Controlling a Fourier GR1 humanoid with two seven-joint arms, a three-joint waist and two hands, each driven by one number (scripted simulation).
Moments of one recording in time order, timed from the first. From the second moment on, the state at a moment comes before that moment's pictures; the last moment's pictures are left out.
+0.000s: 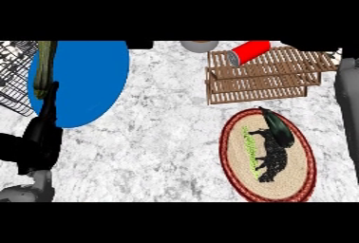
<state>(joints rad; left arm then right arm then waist) -0.07 0.31 -0.06 -1.66 0.15 0.28 0.12 -0.86 -0.38 -0.32 -0.90 0.32 -0.27 0.09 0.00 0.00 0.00</state>
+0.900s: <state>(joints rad) -0.06 0.28 -0.05 -1.71 0.11 0.28 0.17 -0.47 -0.70 -0.62 -1.17 0.00 0.06 0.21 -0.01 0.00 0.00</state>
